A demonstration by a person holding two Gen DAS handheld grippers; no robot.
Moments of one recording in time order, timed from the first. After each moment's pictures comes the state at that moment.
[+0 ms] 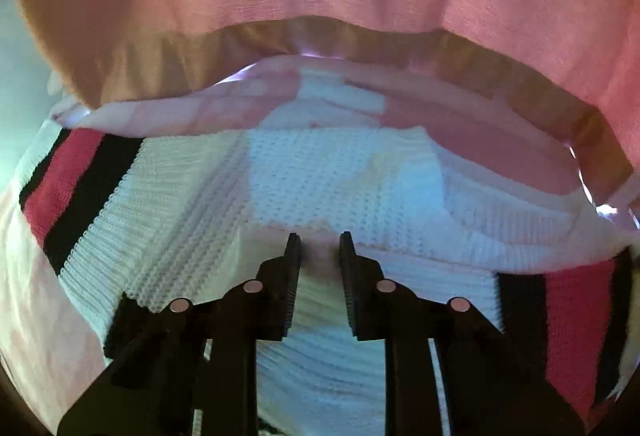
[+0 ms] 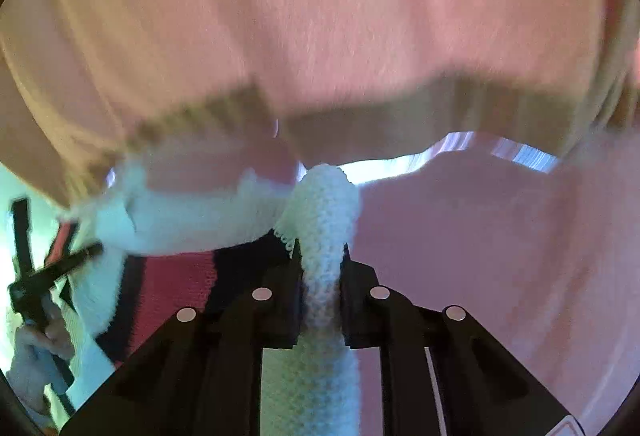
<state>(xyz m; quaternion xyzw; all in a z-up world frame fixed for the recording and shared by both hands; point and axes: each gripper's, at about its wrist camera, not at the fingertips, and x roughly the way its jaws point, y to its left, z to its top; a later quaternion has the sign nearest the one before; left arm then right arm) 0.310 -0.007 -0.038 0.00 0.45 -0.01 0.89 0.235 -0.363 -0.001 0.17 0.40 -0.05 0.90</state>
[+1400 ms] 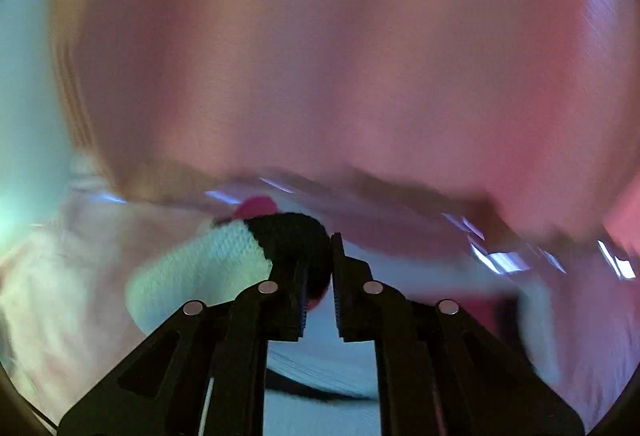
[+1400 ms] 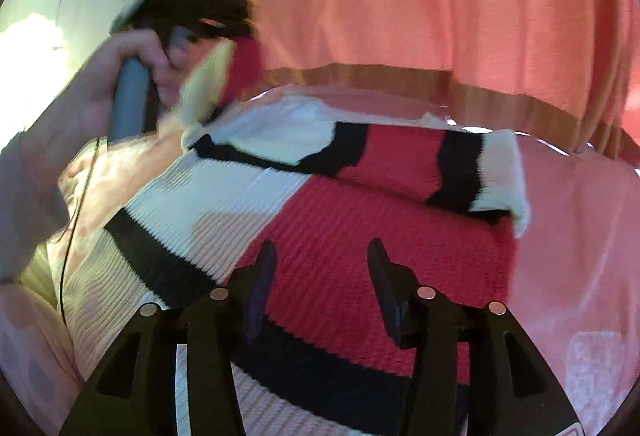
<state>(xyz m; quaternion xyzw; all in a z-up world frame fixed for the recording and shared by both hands) 0.220 -0.047 0.096 -0.01 0.33 -0.11 0.94 0.032 -0.167 0.035 0.05 0.36 0.05 0.93</state>
